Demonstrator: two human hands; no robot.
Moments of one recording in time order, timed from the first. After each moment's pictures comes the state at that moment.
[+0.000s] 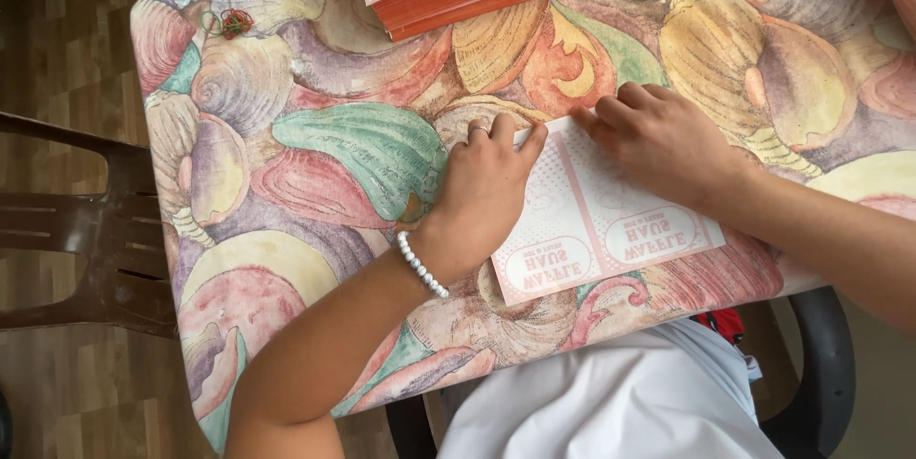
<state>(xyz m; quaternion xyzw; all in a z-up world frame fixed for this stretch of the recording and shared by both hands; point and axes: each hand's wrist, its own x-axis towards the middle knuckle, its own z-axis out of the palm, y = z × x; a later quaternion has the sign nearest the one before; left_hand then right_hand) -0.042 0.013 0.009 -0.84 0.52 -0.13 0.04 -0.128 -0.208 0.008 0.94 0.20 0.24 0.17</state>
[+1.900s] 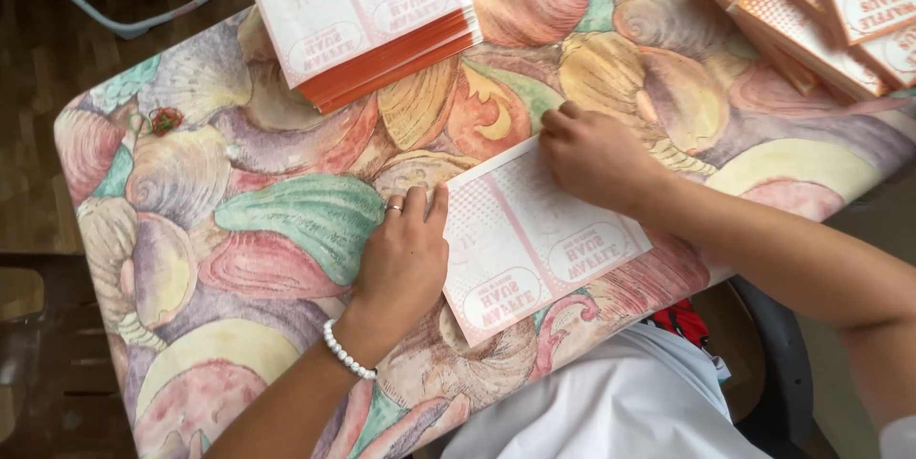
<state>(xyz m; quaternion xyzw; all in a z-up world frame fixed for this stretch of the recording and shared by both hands) -0.047 0.049 0.024 -0.84 0.54 -0.10 -0.01 -0.126 -0.247 -0.049 0.96 0.13 0.22 0.08</state>
